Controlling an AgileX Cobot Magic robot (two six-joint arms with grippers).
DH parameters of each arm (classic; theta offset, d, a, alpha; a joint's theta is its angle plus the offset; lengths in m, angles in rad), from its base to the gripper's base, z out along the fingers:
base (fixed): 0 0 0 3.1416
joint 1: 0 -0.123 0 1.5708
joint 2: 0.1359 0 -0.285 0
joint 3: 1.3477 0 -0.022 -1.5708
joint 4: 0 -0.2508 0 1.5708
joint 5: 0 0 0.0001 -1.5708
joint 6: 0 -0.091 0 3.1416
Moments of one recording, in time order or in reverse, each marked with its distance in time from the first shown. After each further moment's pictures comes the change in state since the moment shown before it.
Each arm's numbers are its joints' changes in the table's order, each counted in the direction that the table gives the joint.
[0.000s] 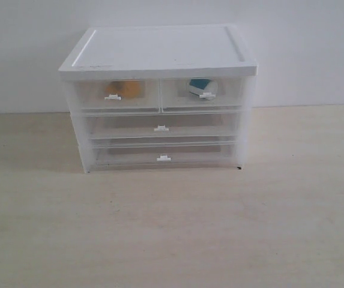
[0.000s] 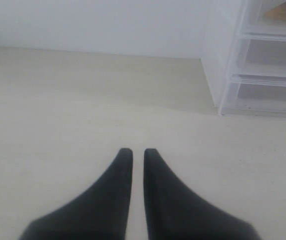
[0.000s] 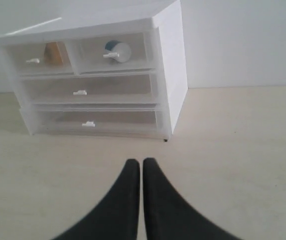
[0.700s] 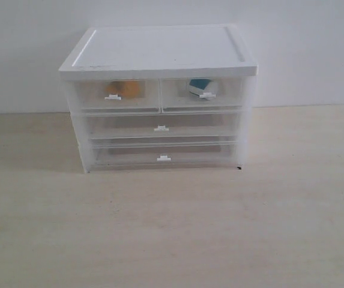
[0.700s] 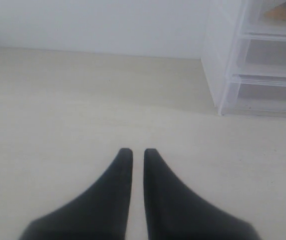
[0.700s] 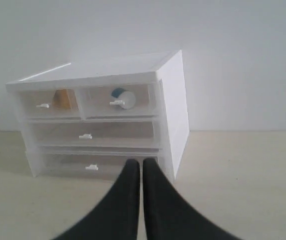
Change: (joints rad) left arm 0.000 0.000 0.000 0.000 0.000 0.000; right arm 0.000 0.001 -0.036 0.192 -0.104 -0.184
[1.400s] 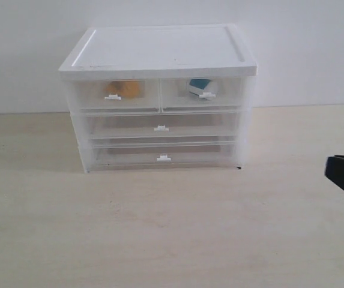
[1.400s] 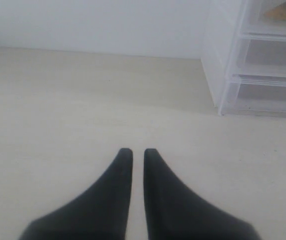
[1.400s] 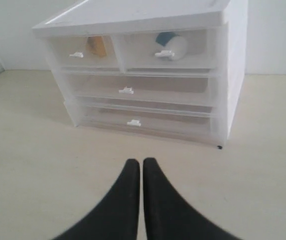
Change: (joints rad) left arm 0.000 0.000 0.000 0.000 0.000 0.000; right arm -0.149 0.590 -0.233 0.022 -0.099 -0.097
